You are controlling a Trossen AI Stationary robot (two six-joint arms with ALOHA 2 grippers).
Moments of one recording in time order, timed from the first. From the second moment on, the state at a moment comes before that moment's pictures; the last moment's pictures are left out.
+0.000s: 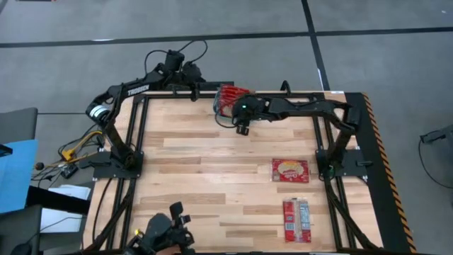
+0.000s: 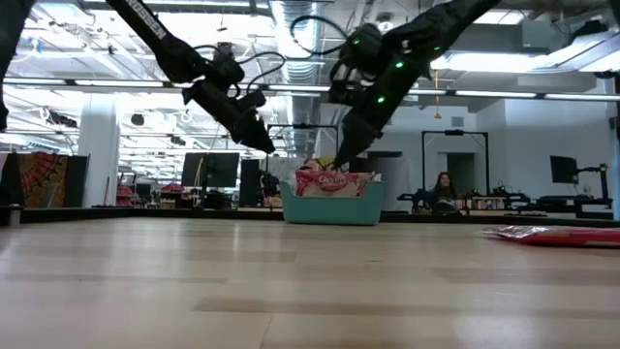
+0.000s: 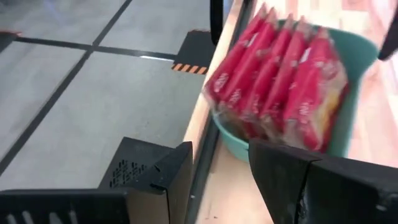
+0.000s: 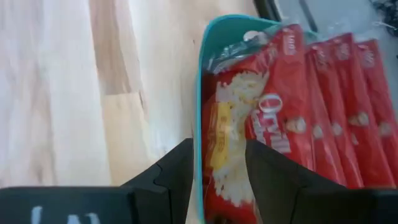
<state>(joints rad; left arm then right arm) 0.94 1.72 1.20 -0.03 0.44 0.43 -0.38 1.76 1.22 -0.27 0.16 -0.27</state>
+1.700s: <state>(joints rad) 0.07 2.04 1.20 0.62 0.11 0.00 0.59 1.09 0.68 -1.02 0.09 1.46</state>
